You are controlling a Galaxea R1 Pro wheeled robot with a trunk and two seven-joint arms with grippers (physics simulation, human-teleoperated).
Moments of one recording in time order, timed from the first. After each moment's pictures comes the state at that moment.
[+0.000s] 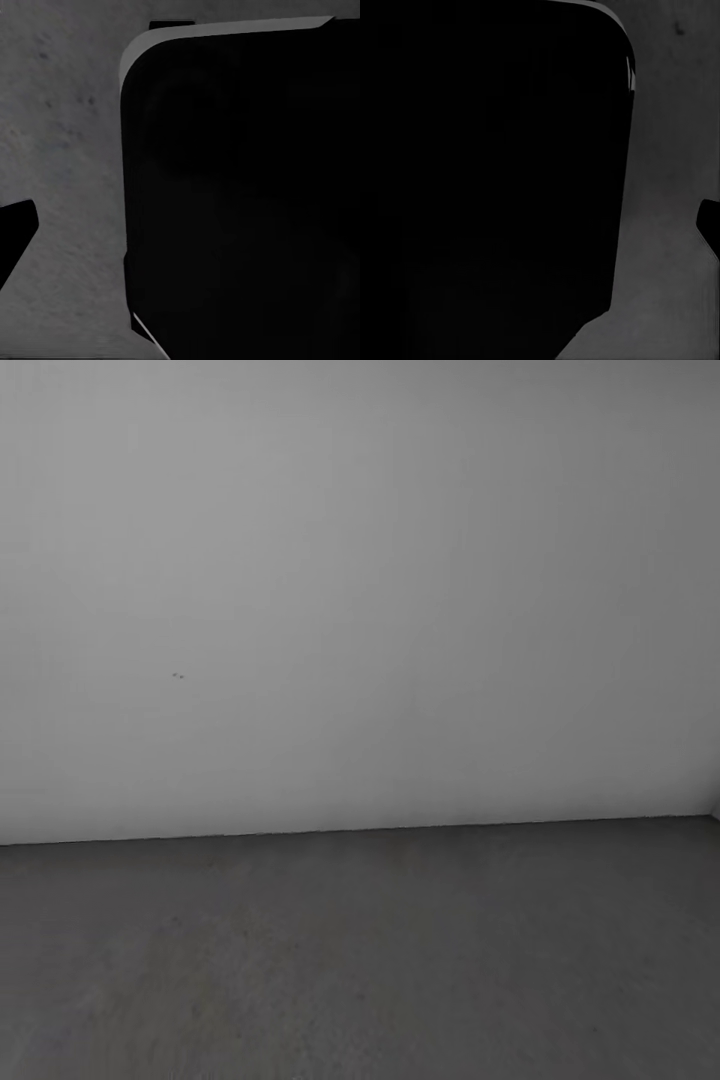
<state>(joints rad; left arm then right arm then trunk) 0.00 0.01 0.00 -0.04 0.00 -0.04 0.00 0.00 0.01 0.01 0.00 0.01 -0.04 -0.01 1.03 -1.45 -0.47</state>
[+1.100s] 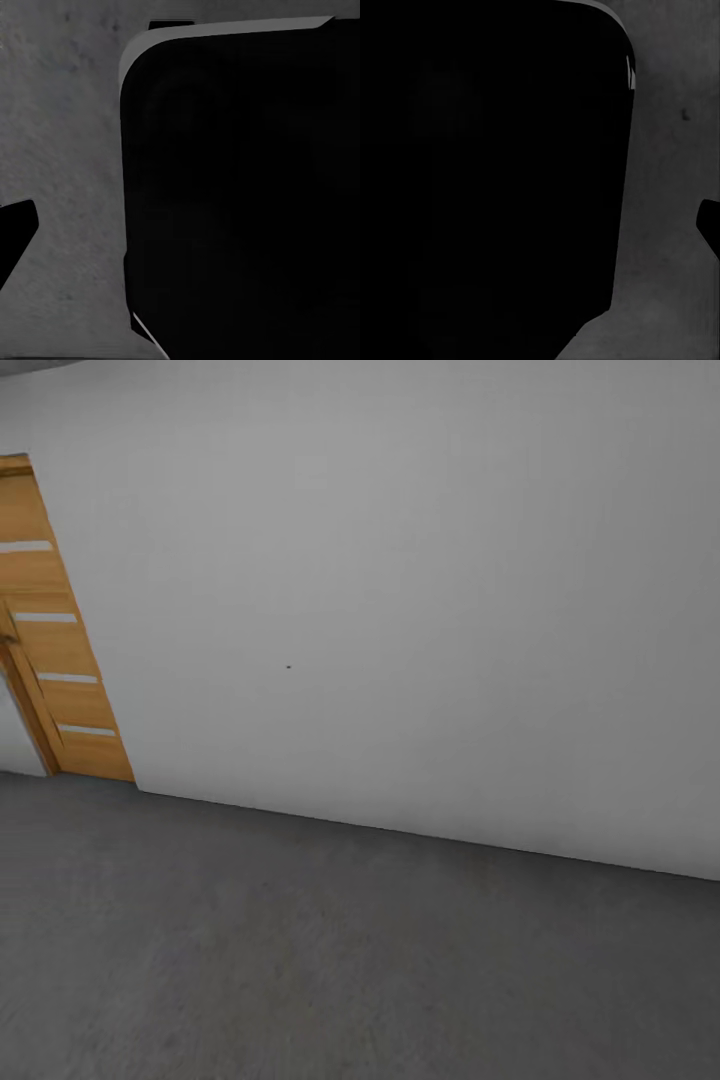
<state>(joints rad) 0.00 0.01 0.00 -0.04 0.00 -0.04 0.00 0.00 0.01 0.01 0.00 0.01 -0.04 -0.01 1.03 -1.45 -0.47</state>
